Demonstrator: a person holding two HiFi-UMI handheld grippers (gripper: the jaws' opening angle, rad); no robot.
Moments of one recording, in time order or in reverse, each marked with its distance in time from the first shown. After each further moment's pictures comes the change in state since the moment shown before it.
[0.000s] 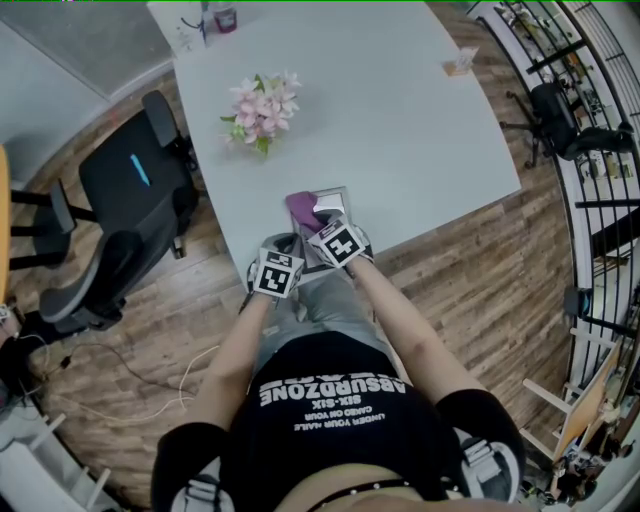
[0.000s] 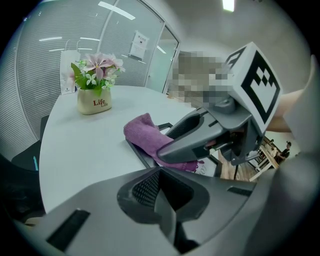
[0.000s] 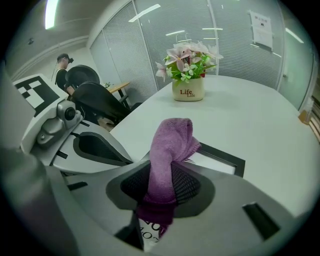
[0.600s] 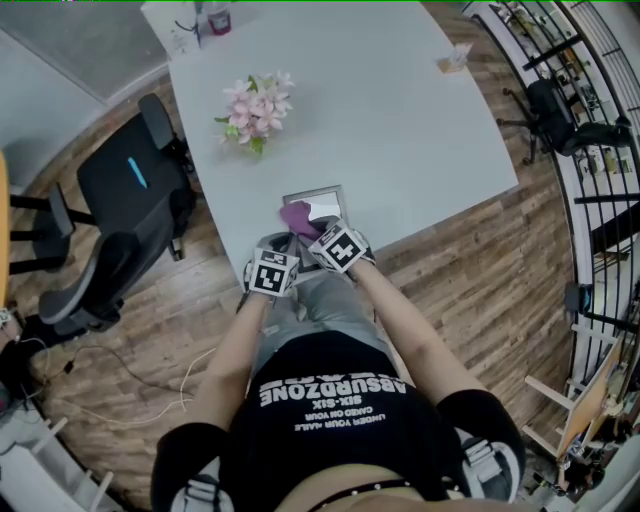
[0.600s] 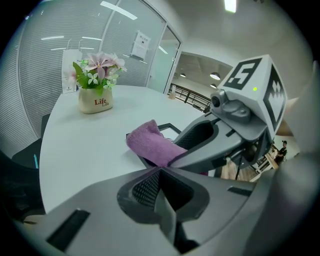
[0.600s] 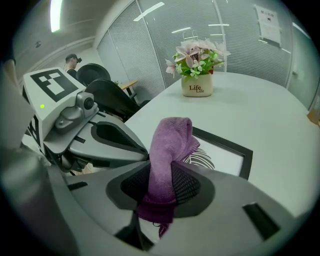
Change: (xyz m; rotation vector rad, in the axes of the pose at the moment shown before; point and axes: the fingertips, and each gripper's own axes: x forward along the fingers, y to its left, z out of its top) left arm 0.000 0.001 0.000 -0.015 -0.005 0.003; right arm -0.006 0.018 -0.018 -0.040 0.021 0.085
